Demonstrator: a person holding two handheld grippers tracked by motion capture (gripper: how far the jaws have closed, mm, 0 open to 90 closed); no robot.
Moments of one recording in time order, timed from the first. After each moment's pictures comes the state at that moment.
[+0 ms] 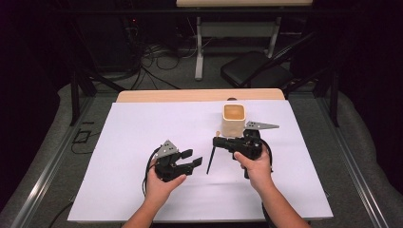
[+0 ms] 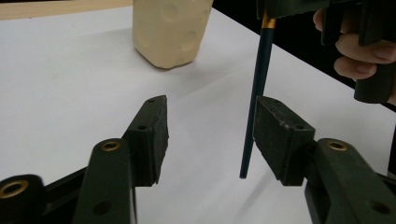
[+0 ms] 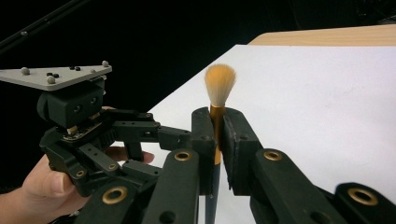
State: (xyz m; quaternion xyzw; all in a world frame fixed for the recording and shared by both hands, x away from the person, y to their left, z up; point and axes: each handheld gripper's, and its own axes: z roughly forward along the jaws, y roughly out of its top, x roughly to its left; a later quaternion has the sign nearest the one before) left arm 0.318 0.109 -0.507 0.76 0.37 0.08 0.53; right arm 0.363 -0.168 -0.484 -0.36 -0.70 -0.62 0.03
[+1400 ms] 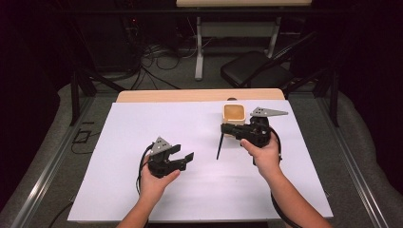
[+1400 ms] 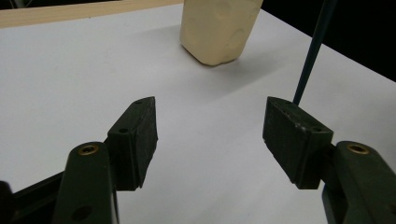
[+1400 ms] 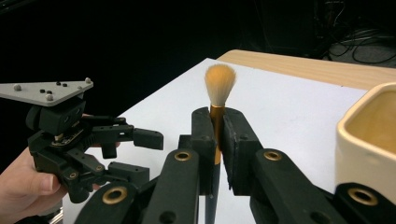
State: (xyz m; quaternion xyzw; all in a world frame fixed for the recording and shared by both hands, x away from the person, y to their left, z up) left arm 0.328 0.126 -0.509 0.76 0.40 0.13 0.50; right arm 0.379 -0.186 -0.446 -0.36 -0.72 -0.60 -0.05
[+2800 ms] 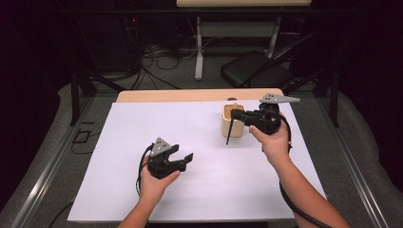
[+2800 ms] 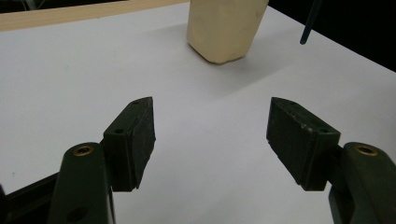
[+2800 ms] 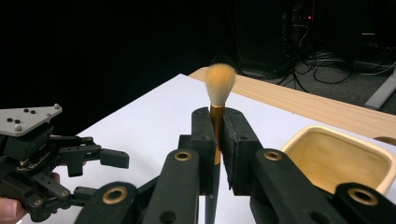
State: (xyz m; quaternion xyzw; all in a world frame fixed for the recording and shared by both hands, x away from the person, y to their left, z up) left arm 0.325 0.127 -0.507 0.76 0.40 0.15 0.48; right arm 0.394 -0.205 -0.411 -0.36 -0.72 -0.59 -0.11
